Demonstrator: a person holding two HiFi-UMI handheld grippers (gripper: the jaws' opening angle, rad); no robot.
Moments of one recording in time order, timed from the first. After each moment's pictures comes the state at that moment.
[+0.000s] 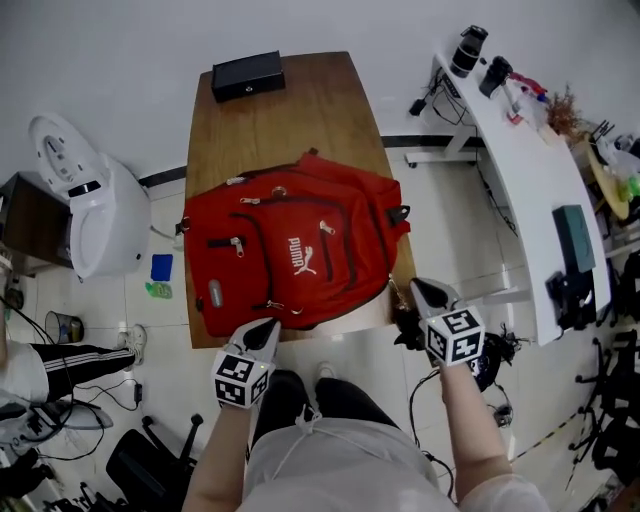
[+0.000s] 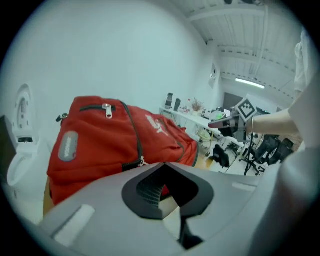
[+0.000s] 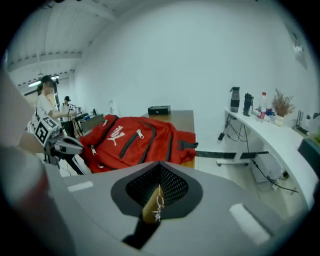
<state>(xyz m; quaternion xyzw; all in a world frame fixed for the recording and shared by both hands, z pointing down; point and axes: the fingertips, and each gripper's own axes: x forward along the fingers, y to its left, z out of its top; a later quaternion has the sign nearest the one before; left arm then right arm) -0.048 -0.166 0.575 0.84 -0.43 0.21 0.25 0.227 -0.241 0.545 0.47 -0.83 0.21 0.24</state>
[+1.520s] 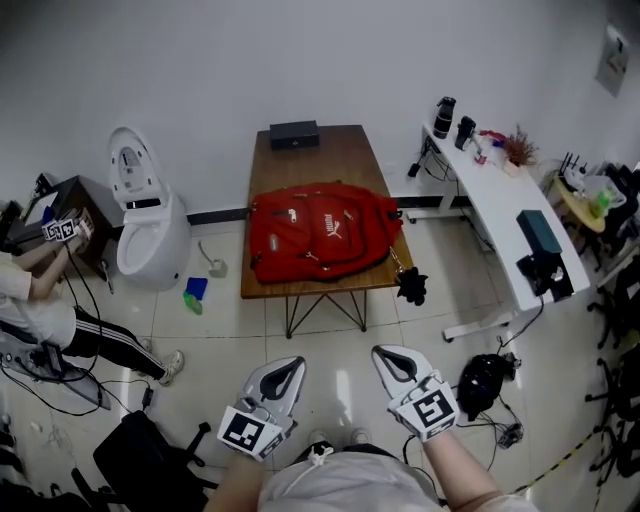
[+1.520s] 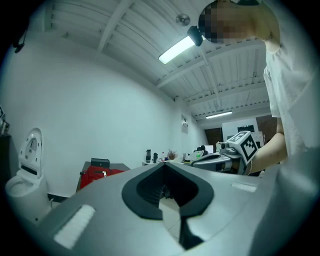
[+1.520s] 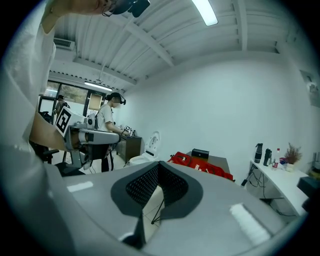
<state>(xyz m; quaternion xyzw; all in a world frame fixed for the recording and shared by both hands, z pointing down) -0.037 0.166 0.354 0.90 -0.43 -0.02 0.03 0.087 0.137 0.378 0.36 -0.93 -0.02 0.11</state>
